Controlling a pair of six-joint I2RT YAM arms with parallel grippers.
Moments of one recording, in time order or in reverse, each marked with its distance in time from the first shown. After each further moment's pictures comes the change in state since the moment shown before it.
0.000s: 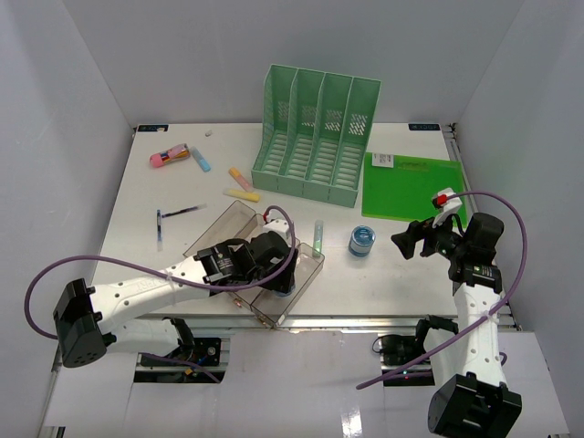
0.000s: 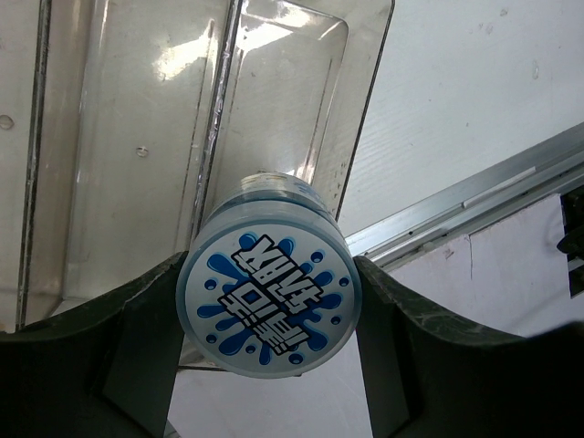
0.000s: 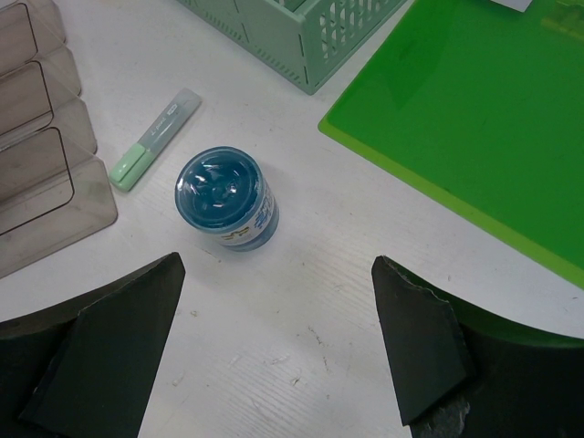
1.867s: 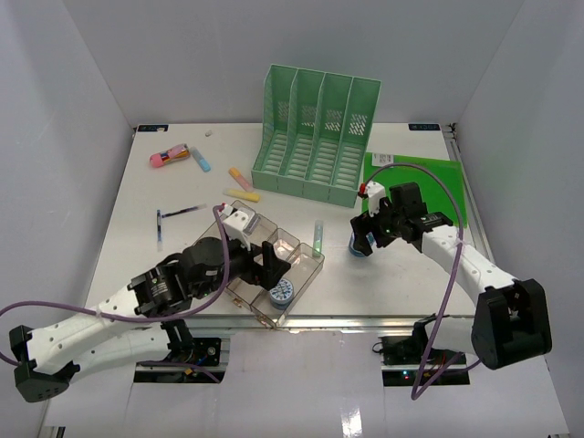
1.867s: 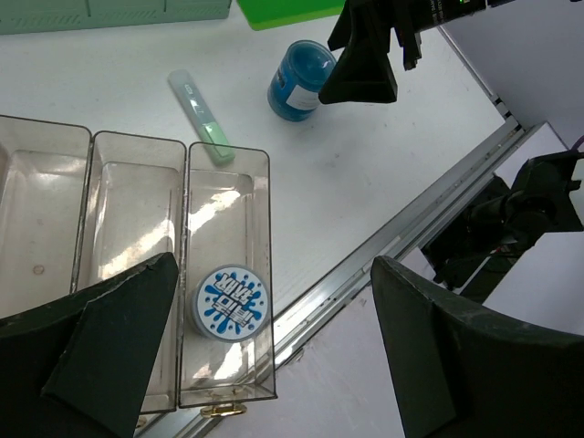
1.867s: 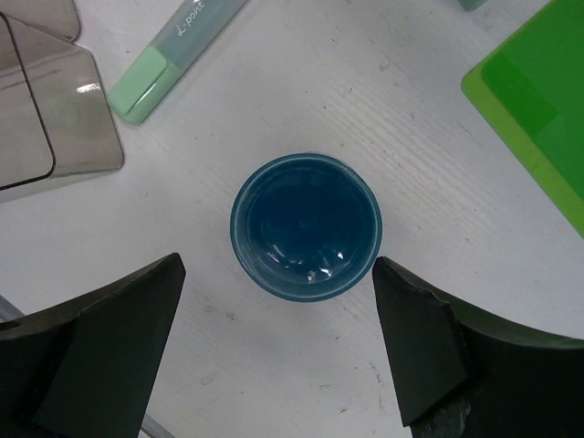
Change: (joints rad) left arm 0.000 -0.430 -0.109 0.232 0.006 0.187; right arm 0.588 0.519 0.254 -0.115 0.453 0.002
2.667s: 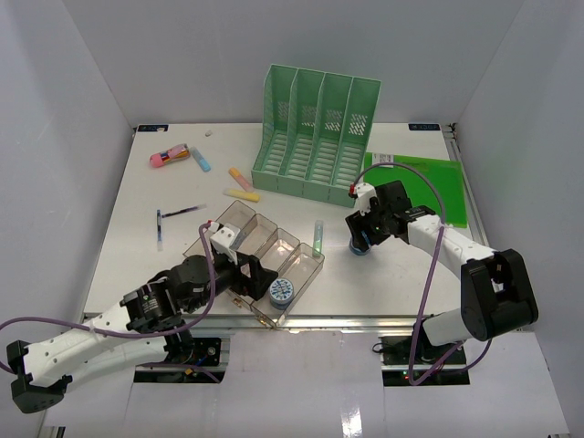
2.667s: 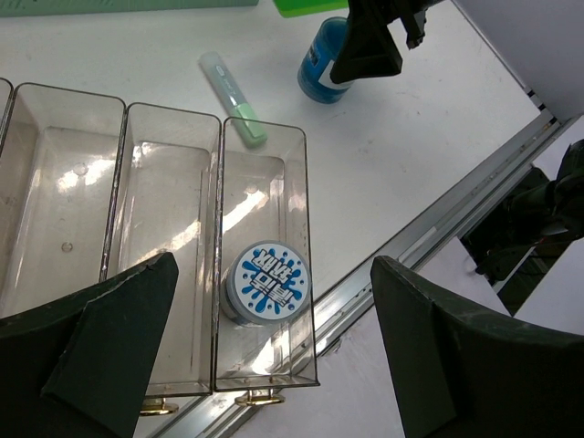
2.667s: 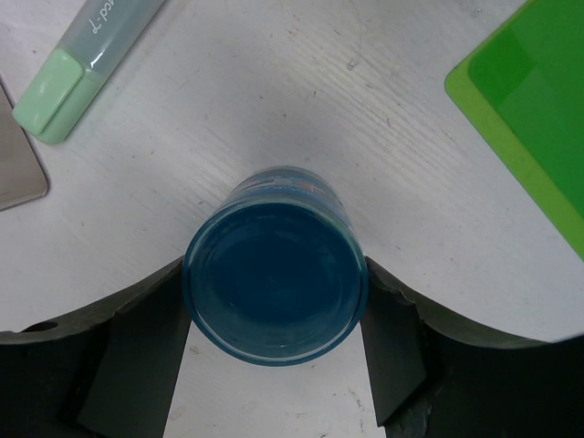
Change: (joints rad) left arm 0.000 -0.192 -0.199 0.045 -0.044 0.034; right arm 0.050 0.166 0.037 0.058 0.125 0.005
